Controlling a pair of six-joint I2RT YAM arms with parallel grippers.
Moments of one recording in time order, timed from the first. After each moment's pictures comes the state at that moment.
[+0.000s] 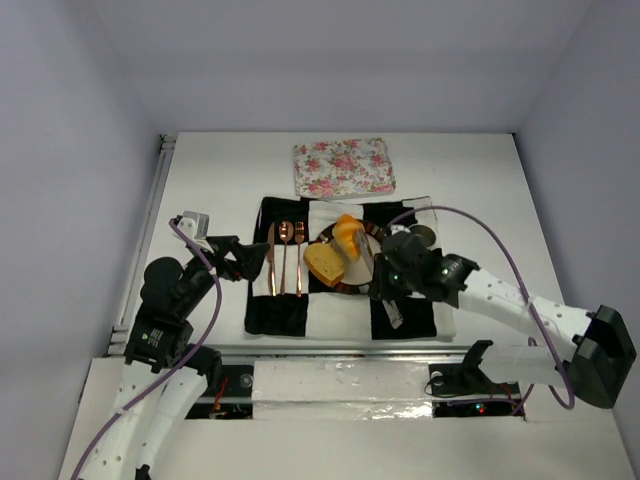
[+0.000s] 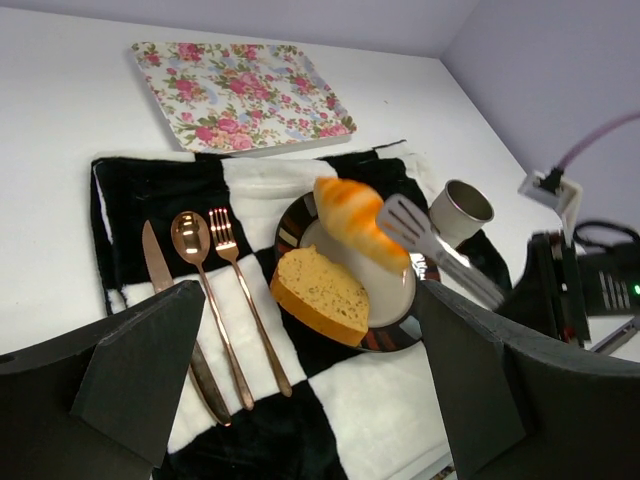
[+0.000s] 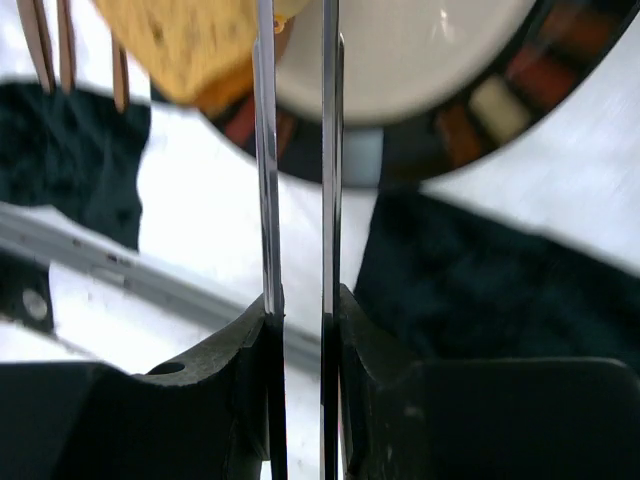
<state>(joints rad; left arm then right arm) -0.29 0.41 0.61 -0.29 0.24 -0.40 0.82 1.17 0.83 -0.58 0.08 0.71</state>
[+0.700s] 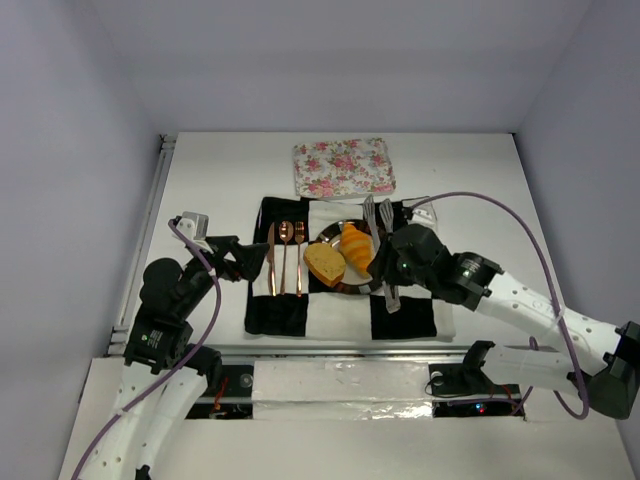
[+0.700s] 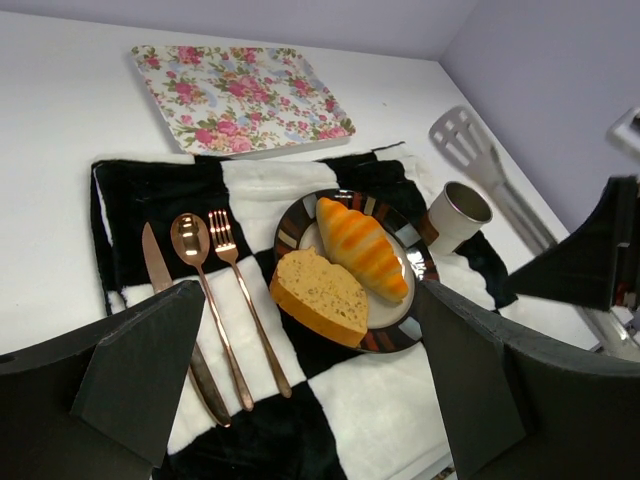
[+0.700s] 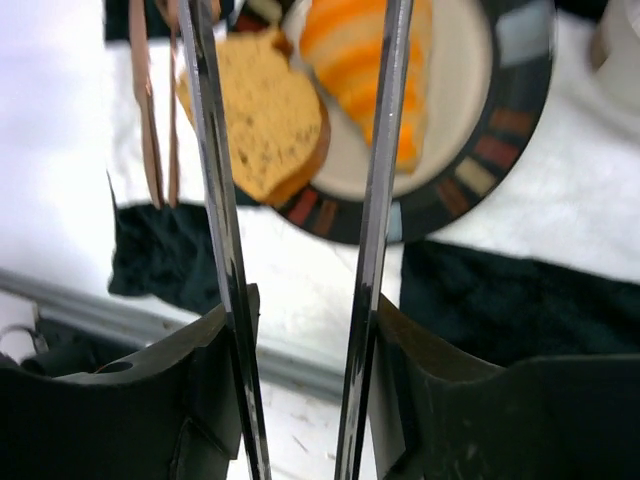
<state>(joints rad) -0.29 0.41 0.61 -0.29 0.24 -0.40 0.88 1.05 0.92 -0.62 0.28 0.88</state>
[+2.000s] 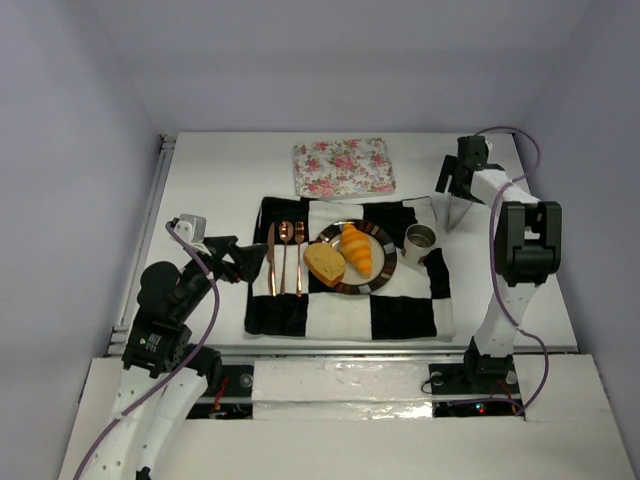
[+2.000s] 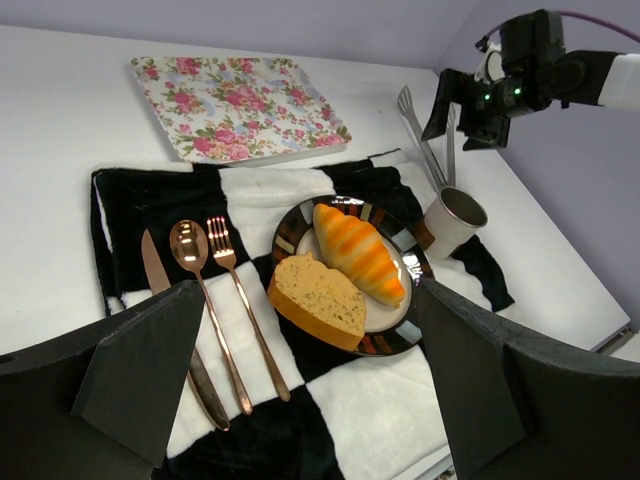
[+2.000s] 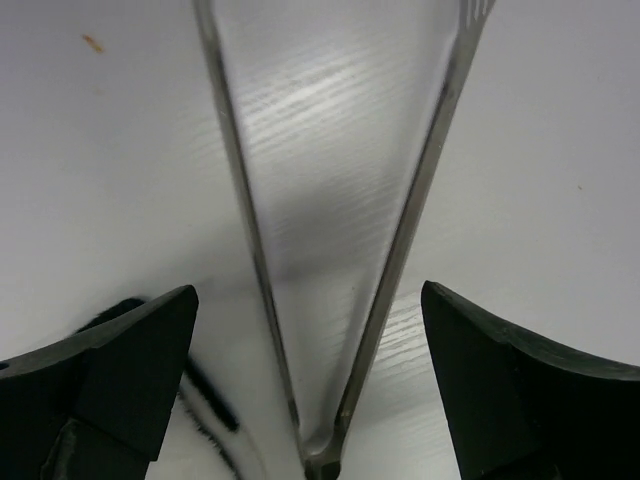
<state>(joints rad) -0.29 0.38 0.61 -0.29 0.24 -0.40 -0.02 2.01 1.48 -0.37 0.33 0.26</state>
